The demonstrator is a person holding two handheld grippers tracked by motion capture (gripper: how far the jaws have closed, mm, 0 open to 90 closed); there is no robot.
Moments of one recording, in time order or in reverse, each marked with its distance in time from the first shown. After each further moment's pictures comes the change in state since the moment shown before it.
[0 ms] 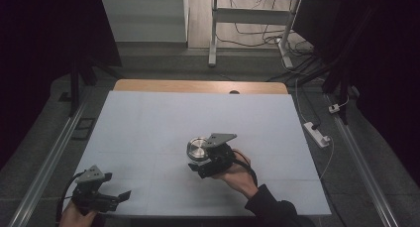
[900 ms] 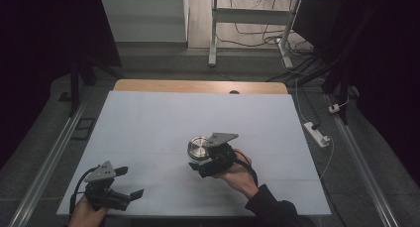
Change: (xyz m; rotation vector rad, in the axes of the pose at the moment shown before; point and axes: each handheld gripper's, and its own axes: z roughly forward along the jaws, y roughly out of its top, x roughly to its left) left arm -0.023 0.027 0.012 -0.084 -0.120 0.128; right arm -0.002 0.000 -0.002 -0.012 -0.006 0.008
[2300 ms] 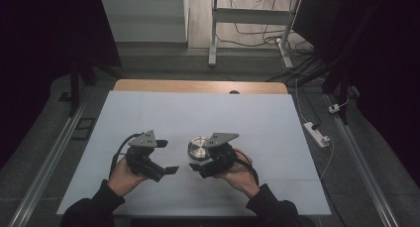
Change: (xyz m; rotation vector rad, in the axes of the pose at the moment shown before) left arm -0.006 0.112 0.066 0.023 -0.188 0.223; right arm -0.001 0.000 -0.003 0.002 0.019 -0.015
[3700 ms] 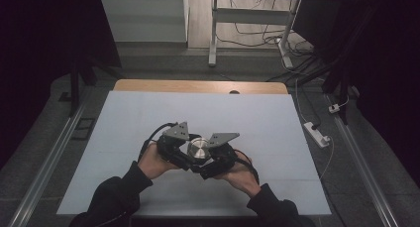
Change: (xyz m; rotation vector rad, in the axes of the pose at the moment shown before) left arm -0.014 0.058 0.053 0.002 -0.036 0.103; right arm -0.002 -0.001 0.000 -0.006 0.051 0.019
